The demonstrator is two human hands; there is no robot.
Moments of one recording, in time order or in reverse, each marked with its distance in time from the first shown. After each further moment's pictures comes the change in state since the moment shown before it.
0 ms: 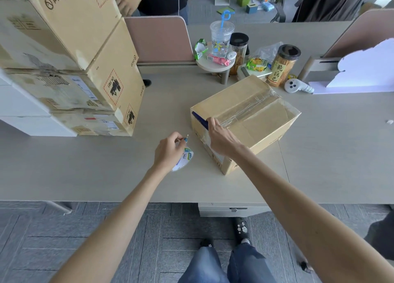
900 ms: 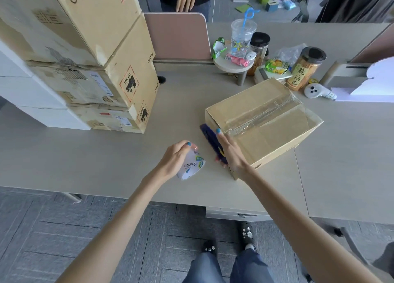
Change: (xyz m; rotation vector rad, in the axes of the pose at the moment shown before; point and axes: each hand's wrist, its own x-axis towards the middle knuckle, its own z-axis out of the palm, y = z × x) left_hand -0.016 -0.009 -0.032 -0.311 -0.277 -0.042; right_hand -0.015 -0.018 0.024 1.085 -0.016 0.425
